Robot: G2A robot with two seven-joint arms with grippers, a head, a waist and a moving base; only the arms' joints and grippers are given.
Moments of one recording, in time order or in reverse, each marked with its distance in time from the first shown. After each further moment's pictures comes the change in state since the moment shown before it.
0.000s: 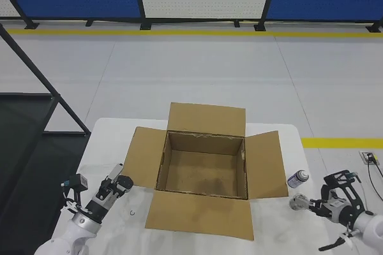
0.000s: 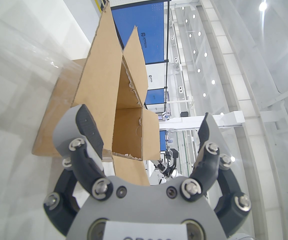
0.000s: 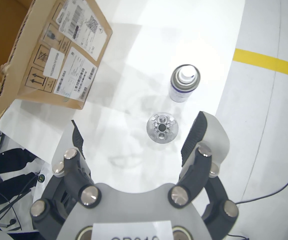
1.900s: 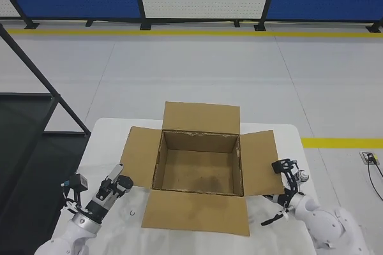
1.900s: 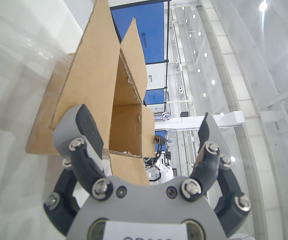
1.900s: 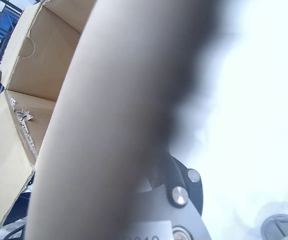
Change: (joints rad) left arm 0.000 0.000 0.000 0.000 0.000 0.000 0.000; right arm 0.248 -0.006 -0.445 0.343 0.100 0.121 -0.358
